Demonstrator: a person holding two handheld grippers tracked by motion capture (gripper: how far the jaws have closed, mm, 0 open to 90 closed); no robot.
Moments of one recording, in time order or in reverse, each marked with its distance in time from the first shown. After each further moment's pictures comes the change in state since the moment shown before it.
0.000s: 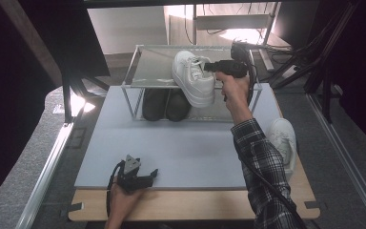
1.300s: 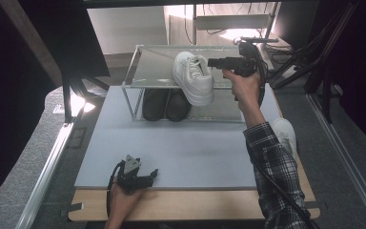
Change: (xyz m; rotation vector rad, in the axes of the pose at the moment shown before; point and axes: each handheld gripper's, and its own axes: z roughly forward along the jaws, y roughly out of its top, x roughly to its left) left arm 0.000 0.000 0.000 -0.001 0.000 0.000; right arm 0.007 0.006 -0.034 -0.014 0.014 -0.157
